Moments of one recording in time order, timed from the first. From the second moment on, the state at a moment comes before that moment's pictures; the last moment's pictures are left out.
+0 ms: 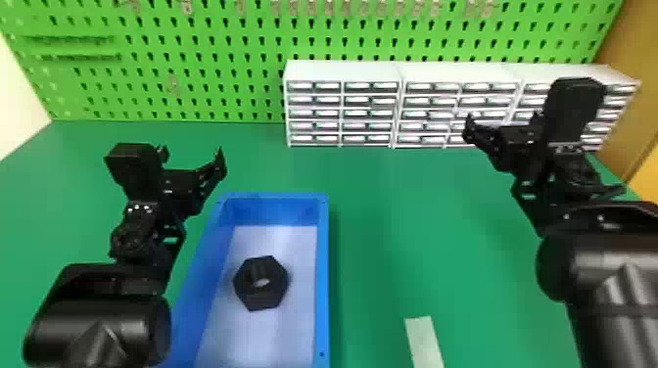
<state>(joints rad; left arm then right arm) -0.08 0.07 0.03 -1.66 0.04 0.06 -0.06 -0.26 -0.06 -0.06 -1.74 -0.01 0.39 0.07</state>
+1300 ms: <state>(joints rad) -0.12 0.04 0.05 -1.65 0.00 0.06 -0.10 -0.24 -0.07 -0.12 -1.77 0.01 0.37 0.07</state>
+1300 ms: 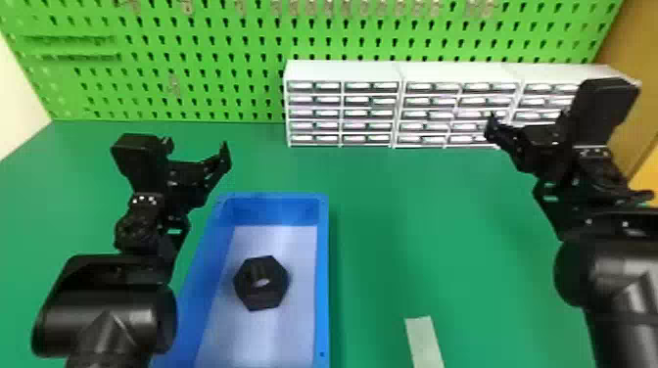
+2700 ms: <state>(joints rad) -0.10 0.06 0.06 -1.64 0.01 0.08 -0.13 -0.14 -0.03 -0.08 -1.70 -0.02 0.22 0.04</state>
